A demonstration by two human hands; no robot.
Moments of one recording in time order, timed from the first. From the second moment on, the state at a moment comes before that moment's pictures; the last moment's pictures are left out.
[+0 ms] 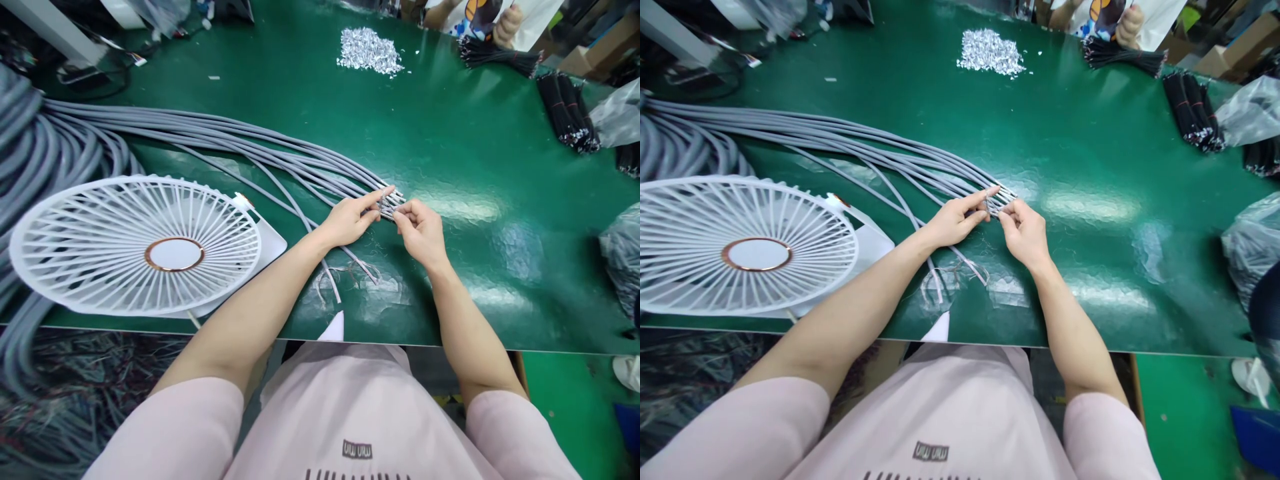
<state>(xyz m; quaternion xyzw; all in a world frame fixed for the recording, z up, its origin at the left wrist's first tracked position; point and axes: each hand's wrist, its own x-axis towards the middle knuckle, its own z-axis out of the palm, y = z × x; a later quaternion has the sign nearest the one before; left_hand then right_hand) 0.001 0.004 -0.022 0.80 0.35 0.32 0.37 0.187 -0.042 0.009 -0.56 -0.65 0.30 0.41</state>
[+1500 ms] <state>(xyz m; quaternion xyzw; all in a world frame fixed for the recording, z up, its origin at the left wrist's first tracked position) 0.005 0.003 -0.023 0.78 0.36 0.32 0.40 0.175 -0.053 0.026 -0.51 -0.60 0.38 0.48</state>
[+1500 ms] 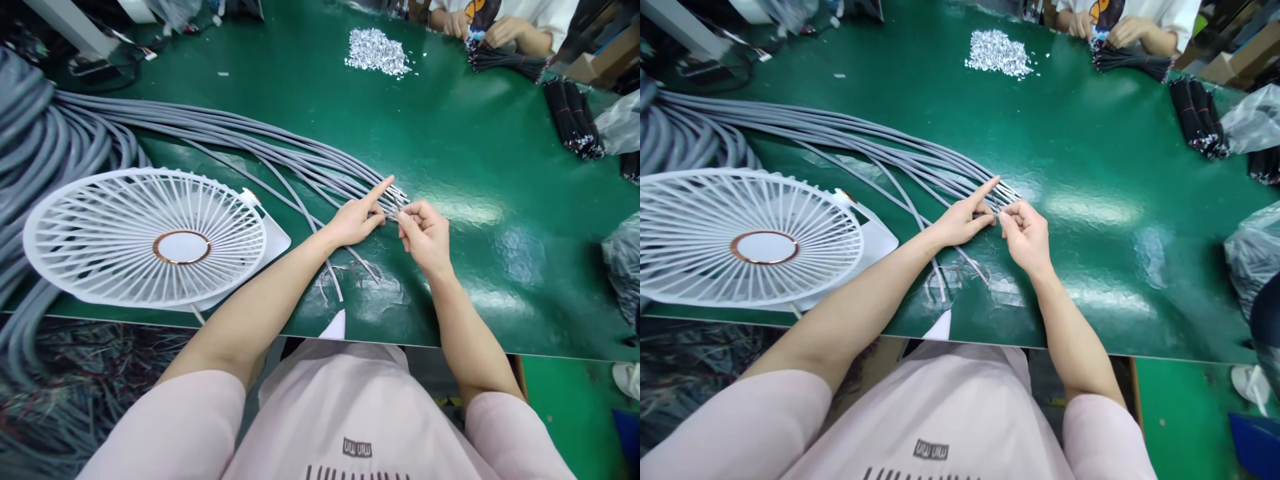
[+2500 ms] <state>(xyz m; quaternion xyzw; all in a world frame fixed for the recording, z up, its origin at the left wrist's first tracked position) 0.004 0.002 -0.022 0.73 0.44 0.41 0.32 0.228 -0.034 0.020 -0.57 -0.61 0.24 0.50</state>
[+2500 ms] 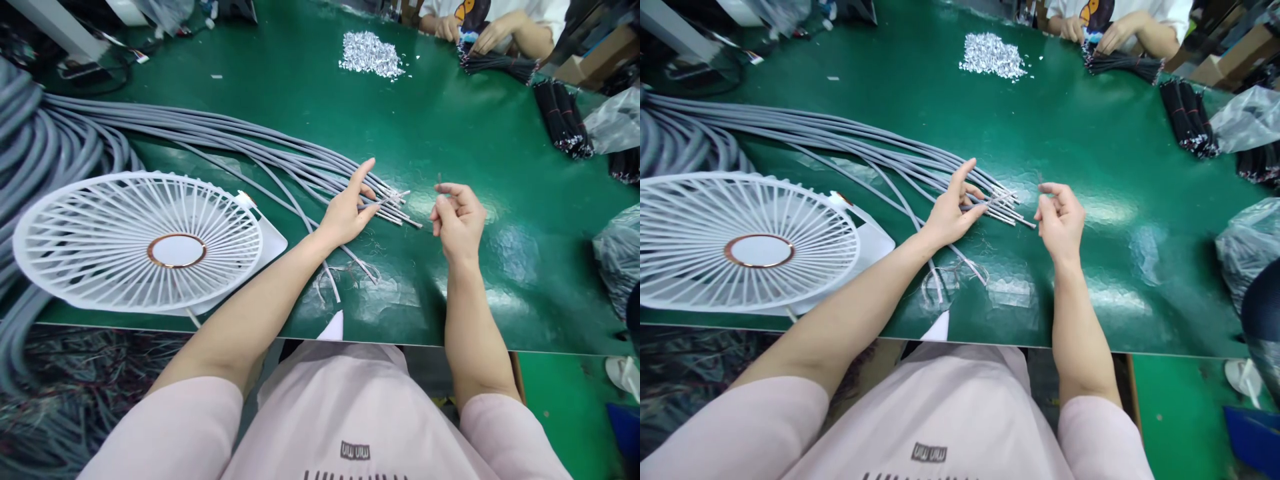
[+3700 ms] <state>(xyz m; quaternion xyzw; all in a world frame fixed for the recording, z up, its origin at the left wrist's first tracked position) -0.010 0.003 -0.003 0.86 0.39 0.27 0.16 0.213 -0.032 0.008 -0.54 -0.78 0.12 0.28</state>
